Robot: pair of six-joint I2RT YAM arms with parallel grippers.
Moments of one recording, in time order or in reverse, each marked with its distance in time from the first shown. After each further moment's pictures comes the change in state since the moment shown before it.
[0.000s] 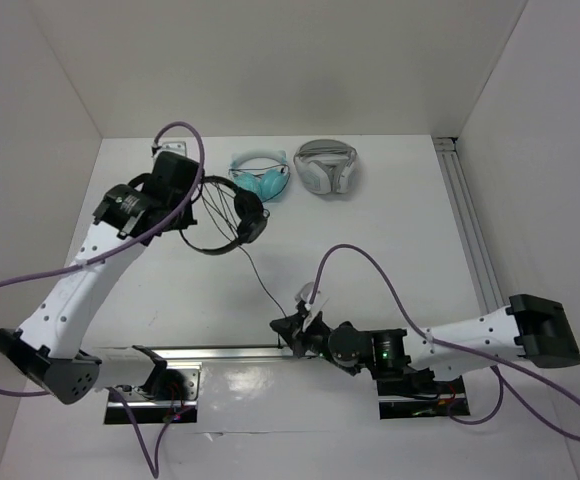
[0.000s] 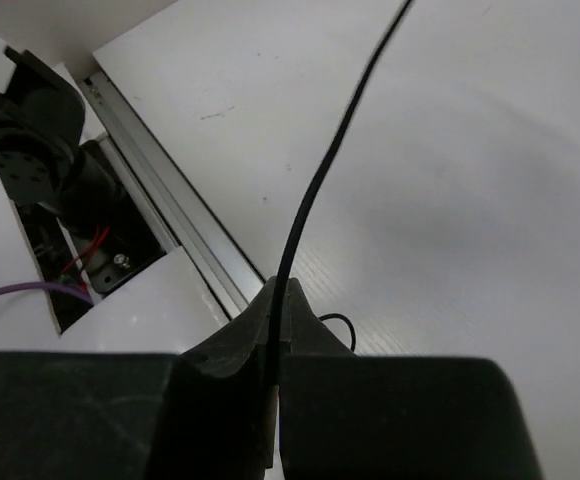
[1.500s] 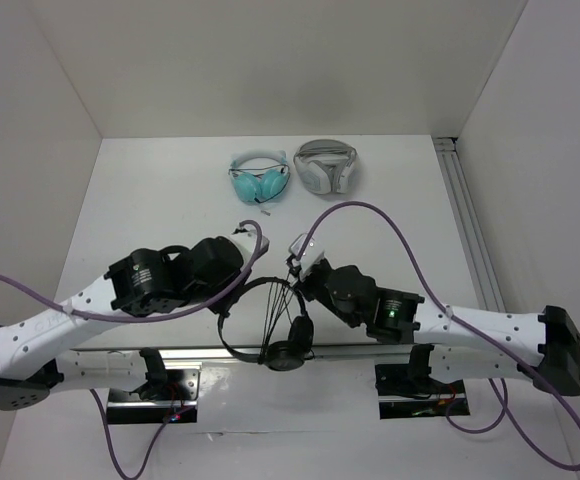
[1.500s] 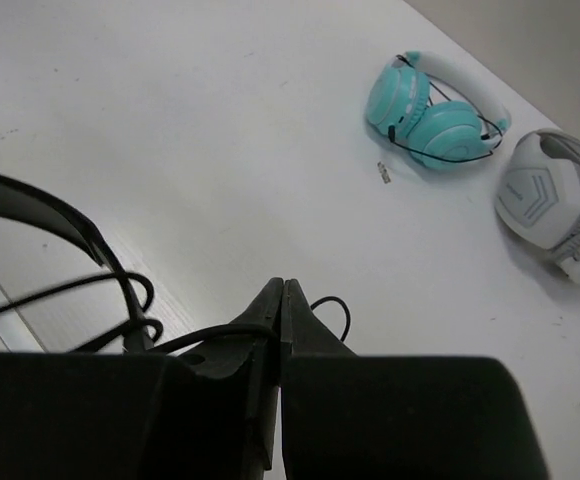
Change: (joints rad) left arm -0.621 -0.195 -0.263 -0.012 0.293 0.080; right arm -0.297 -0.043 0.343 -0.407 -0.070 -0.446
